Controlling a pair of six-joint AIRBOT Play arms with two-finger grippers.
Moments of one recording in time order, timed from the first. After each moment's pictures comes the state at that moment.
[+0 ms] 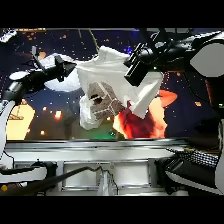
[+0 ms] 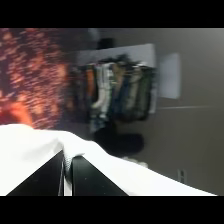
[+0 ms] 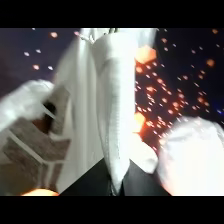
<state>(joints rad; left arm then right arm) 0.05 -1.44 1.11 0.02 -0.89 -1.07 0.57 -1.21 1.79 -1.48 1.35 1.09</state>
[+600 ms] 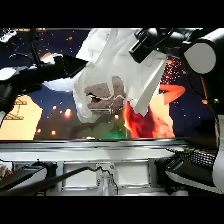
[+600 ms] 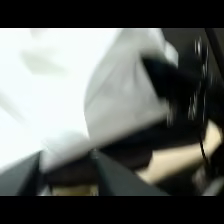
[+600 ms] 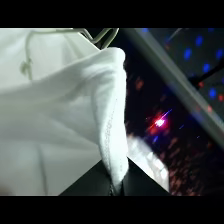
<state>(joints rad) -0.10 -1.20 1.11 0.01 -1.17 -0.95 0.55 -1.23 1.82 -1.74 1.06 1.19</state>
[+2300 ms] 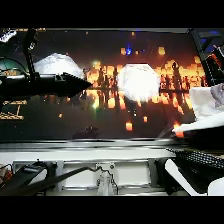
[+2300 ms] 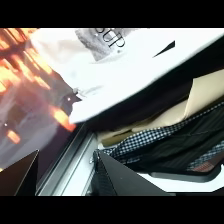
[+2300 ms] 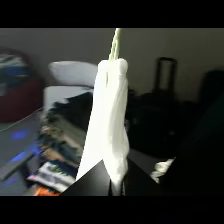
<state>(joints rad) -0.16 -0.97 1.11 0.33 -1.21 -0.99 -0.55 -0.99 1.99 -2.15 1.05 1.89</state>
